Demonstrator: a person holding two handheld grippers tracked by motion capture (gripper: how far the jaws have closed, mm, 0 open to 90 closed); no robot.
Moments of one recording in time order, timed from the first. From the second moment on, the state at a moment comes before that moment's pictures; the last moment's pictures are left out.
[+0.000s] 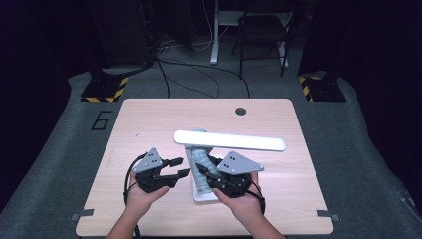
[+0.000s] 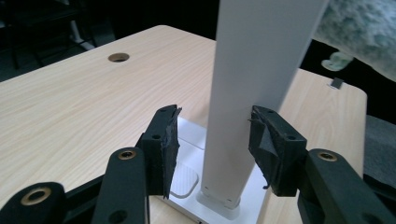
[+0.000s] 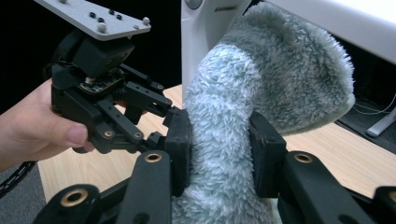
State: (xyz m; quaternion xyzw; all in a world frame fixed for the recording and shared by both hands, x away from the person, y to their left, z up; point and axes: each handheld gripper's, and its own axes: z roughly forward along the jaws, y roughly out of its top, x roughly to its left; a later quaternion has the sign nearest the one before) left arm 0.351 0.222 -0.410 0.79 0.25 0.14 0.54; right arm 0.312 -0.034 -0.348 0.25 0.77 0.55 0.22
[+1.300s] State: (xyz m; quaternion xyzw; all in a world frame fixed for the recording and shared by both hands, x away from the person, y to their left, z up) left arm 0.351 0.193 -0.420 0.81 0.19 0.11 0.55; right arm 0.309 -0.040 -0.351 0.25 0.77 0.55 0.21
